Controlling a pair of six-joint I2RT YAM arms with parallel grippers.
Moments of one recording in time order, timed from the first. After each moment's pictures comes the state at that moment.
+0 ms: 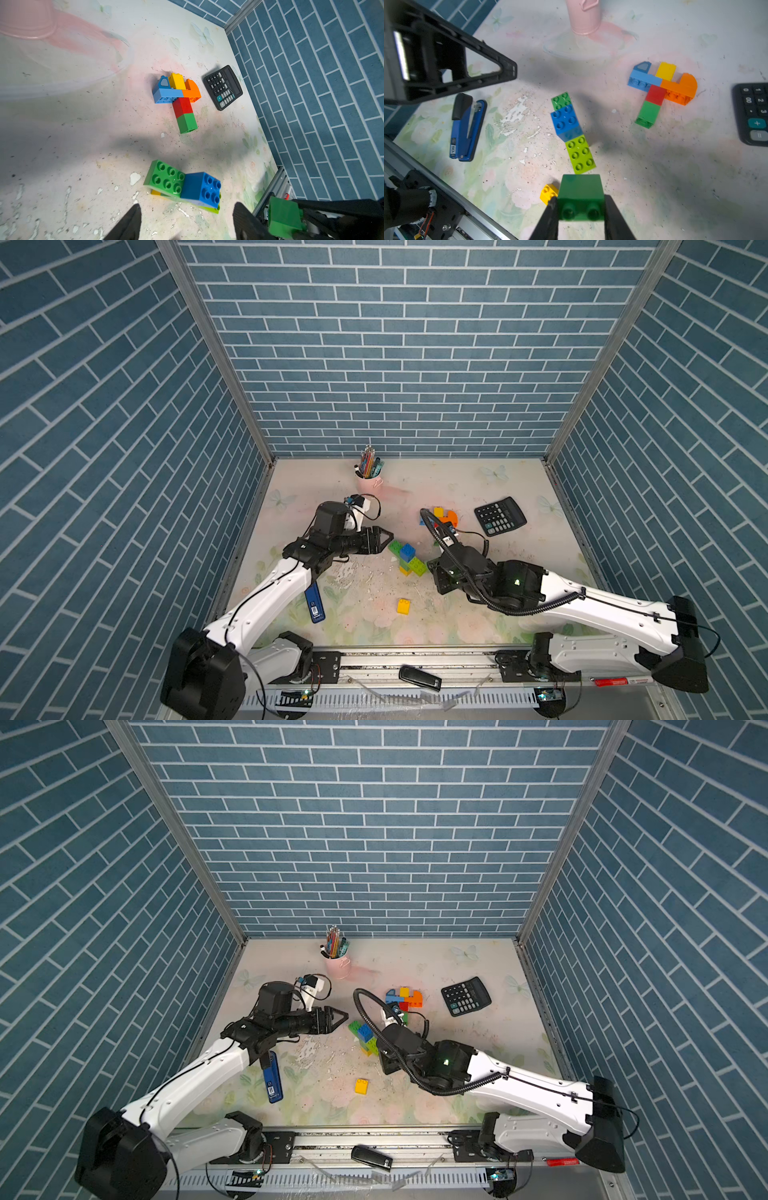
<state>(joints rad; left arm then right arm) -0.44 1.18 0.80 -0.26 0.49 -0.48 1.18 1.16 0.99 -0.67 0.32 0.59</state>
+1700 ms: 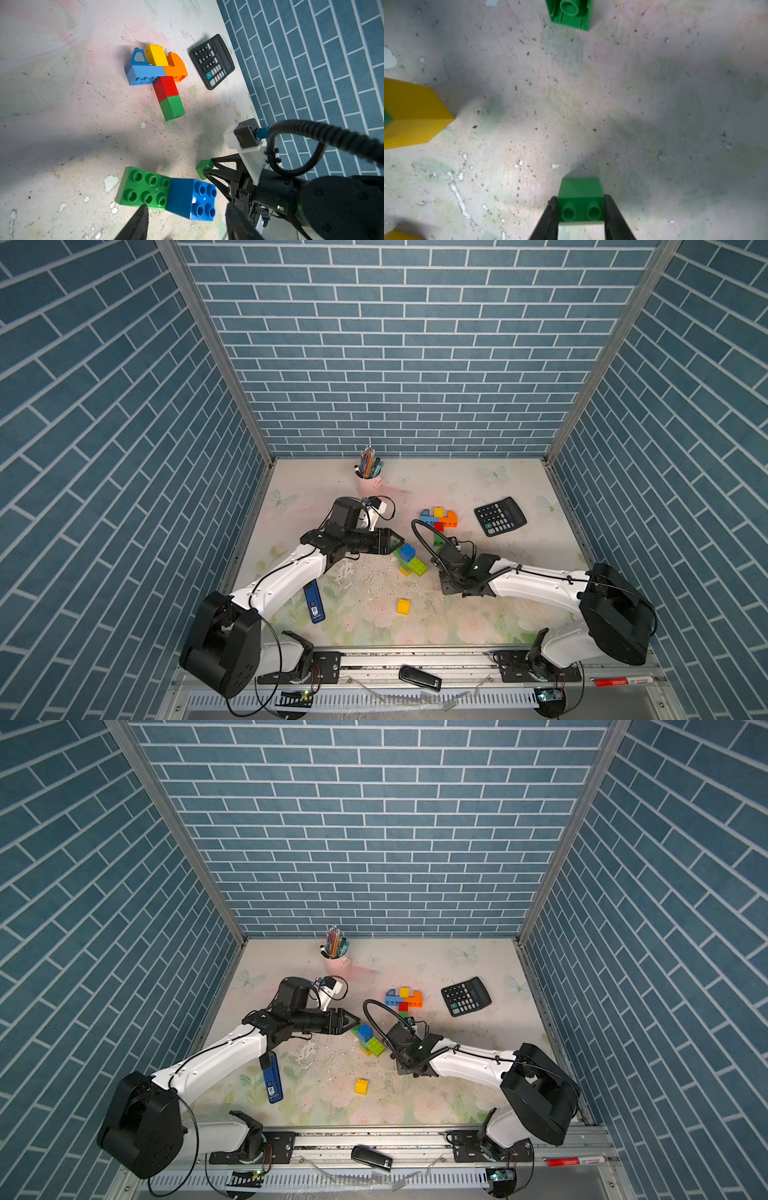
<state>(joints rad) -0.47 1.31 0.83 -0.24 0.59 -0.45 1.00 1.47 0.76 -0.52 0.29 0.74</state>
